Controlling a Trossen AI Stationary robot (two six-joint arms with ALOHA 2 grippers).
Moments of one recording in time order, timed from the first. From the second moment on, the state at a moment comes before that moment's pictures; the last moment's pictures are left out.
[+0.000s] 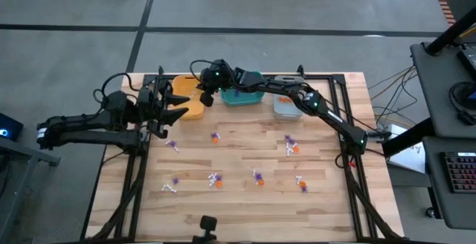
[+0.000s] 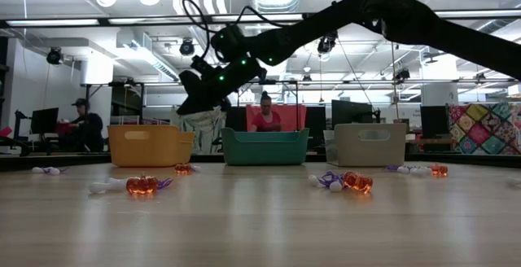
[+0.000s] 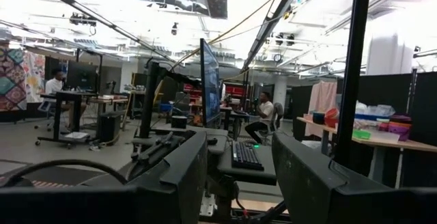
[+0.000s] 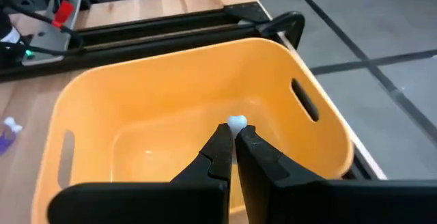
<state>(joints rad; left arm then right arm) 0.14 0.61 0.56 0.39 0.09 -0.14 -0.40 2.54 2.28 -0.20 -0.18 -0.08</state>
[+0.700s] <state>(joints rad) 0.14 0.61 0.56 0.39 0.09 -0.14 -0.35 2.57 2.27 -0.23 -0.18 -0.04</state>
